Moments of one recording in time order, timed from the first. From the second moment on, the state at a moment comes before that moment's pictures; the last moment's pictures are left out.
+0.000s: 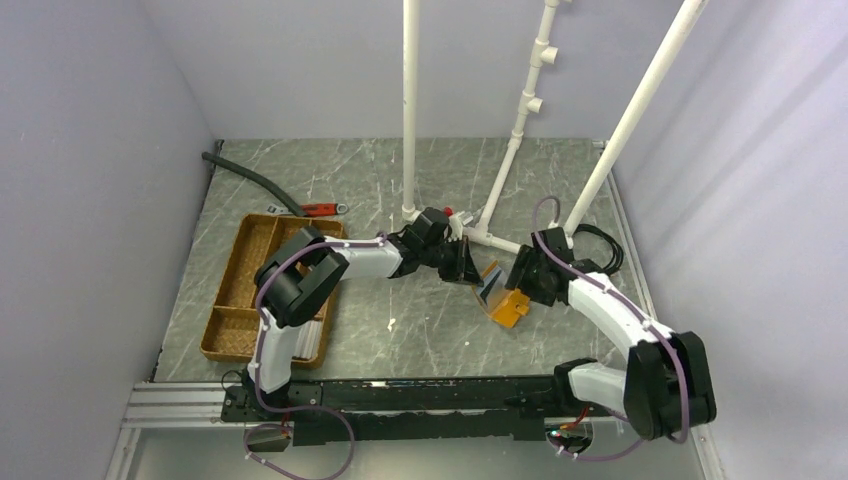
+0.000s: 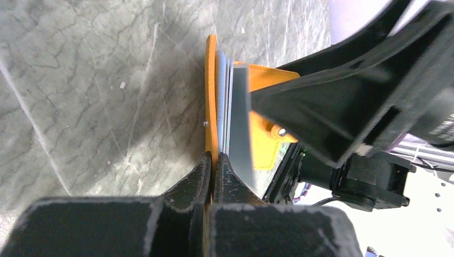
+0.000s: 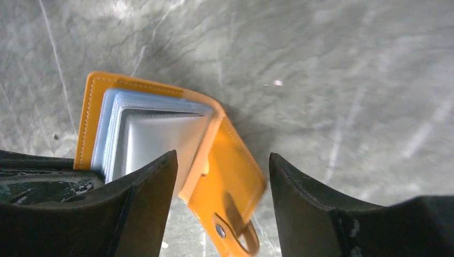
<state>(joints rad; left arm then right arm) -0.82 2.04 1.22 0.22 0.56 -0.80 0.24 1.19 0.59 -0.44 0.01 0.63</state>
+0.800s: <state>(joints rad) -0.86 1.93 1.22 0.06 0.36 -0.73 0.38 1.21 0.64 -0.42 0.04 0.77</state>
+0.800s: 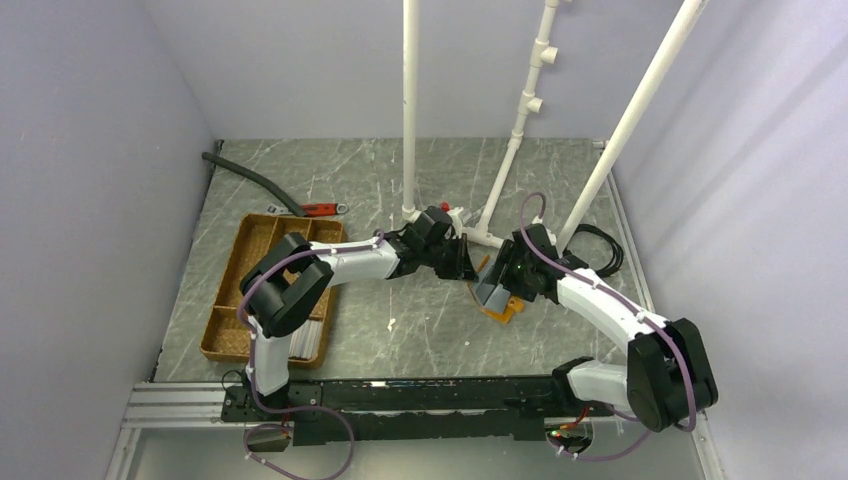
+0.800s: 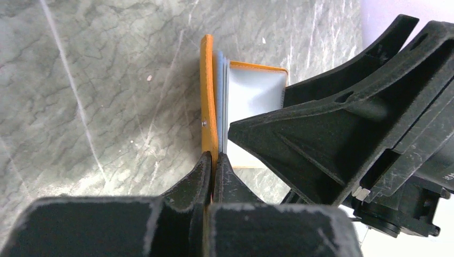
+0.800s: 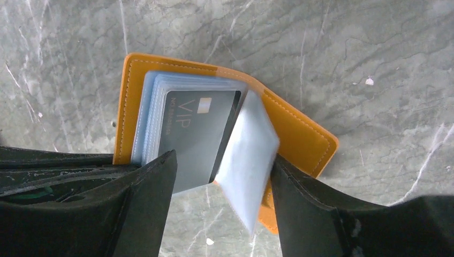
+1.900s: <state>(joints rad) -0.87 1.89 1.26 -0.06 0.27 -0.70 0.36 1.05 0.65 -0.51 0.13 0.71</state>
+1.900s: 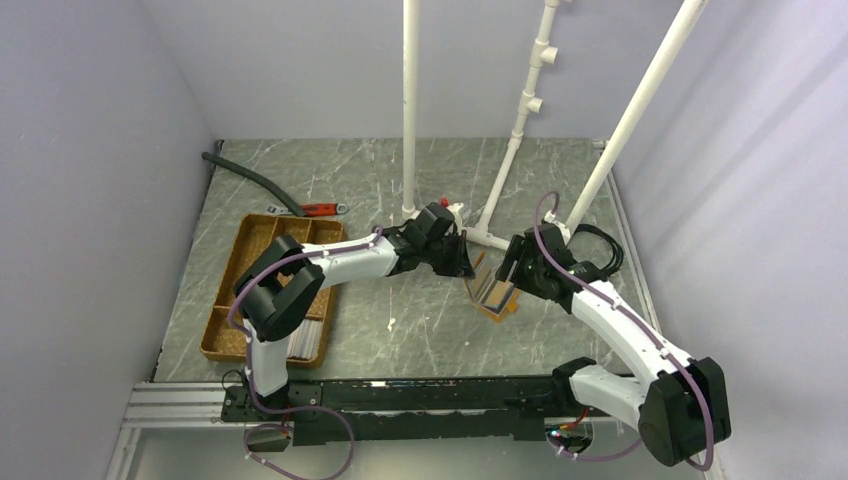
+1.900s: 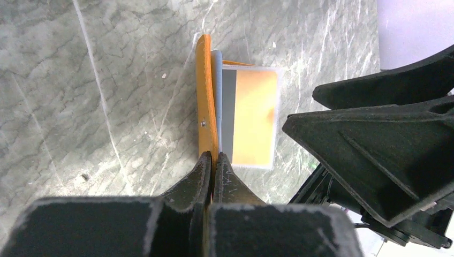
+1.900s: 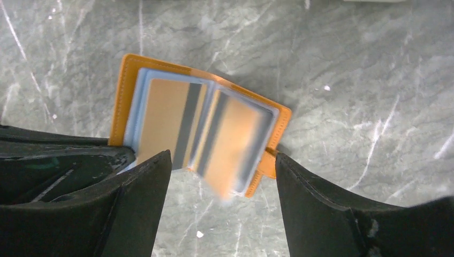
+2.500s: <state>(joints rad) -0.87 1.89 1.27 -0.06 0.28 -0.70 0.37 1.25 0.71 -0.36 -0.02 0.70</state>
